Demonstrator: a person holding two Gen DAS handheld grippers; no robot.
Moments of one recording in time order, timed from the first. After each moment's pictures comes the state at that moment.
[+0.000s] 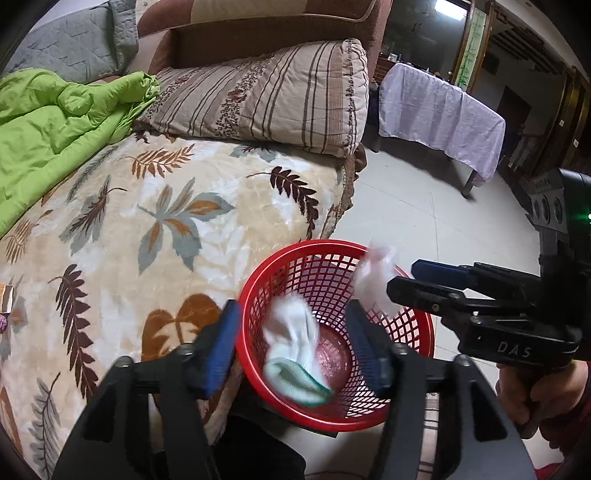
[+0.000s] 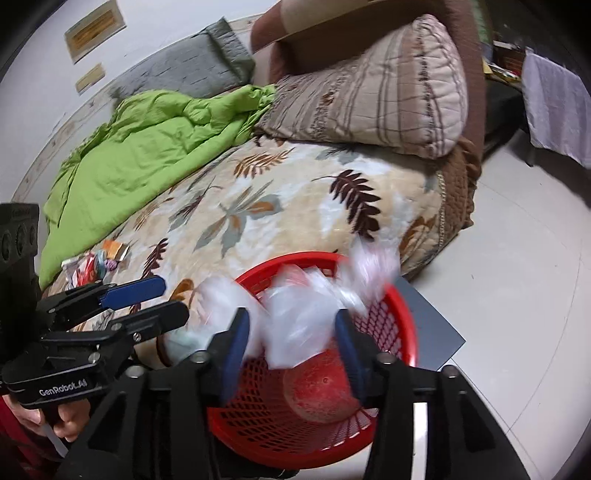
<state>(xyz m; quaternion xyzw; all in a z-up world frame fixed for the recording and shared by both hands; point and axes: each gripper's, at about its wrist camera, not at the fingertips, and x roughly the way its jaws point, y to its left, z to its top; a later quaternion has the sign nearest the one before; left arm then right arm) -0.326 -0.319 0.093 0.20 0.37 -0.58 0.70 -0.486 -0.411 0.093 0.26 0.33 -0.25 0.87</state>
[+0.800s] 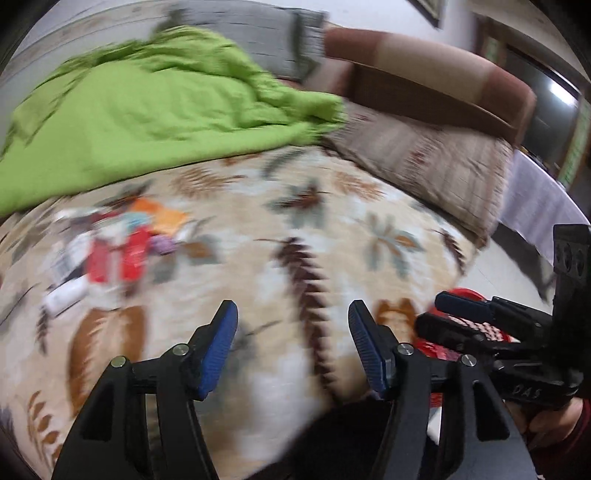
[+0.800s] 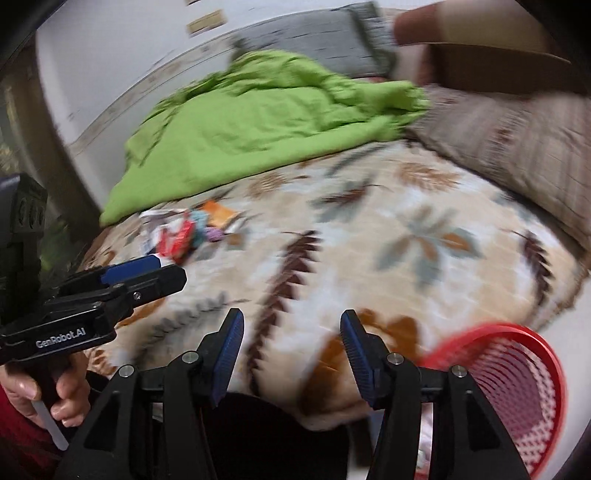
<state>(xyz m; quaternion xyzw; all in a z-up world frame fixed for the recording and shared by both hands) -0.189 -0.128 0.129 0.07 0.38 -0.37 0.85 -0.307 -0.289 0.113 0.17 0.35 -0.03 0.92</state>
